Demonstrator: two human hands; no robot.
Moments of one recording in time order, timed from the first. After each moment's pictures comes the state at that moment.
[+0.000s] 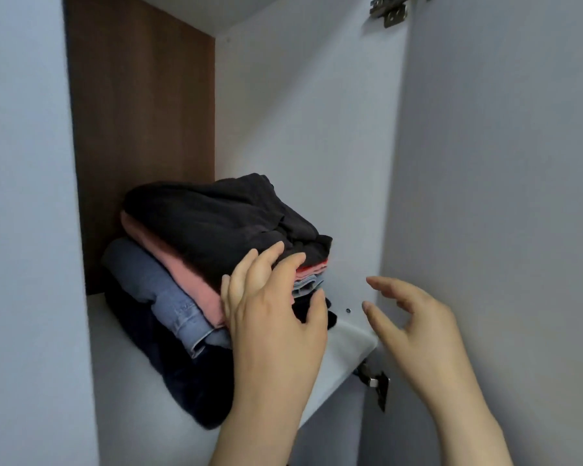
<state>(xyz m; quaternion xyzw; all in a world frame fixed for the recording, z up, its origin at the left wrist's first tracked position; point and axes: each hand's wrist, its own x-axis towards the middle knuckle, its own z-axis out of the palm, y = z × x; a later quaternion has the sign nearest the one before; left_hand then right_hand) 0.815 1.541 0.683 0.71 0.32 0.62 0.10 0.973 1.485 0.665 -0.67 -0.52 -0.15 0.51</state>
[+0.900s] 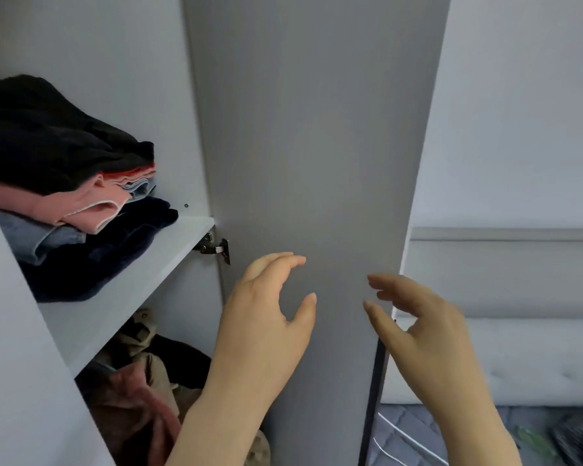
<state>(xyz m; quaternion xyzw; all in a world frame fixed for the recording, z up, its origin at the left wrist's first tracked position) 0.763 1.382 0.603 0.88 0.05 0.36 0.31 0.836 1.217 0.575 -0.83 -0.24 -0.20 0.47</state>
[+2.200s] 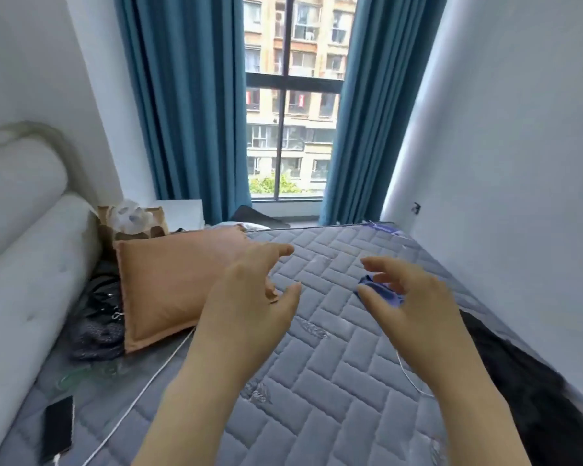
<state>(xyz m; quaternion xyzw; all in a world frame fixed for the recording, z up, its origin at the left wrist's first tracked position) 0.769 1.022 0.557 0.60 -0.66 -0.13 0.44 0.573 0.995 0.551 -0.72 0.56 -0.37 0.14</state>
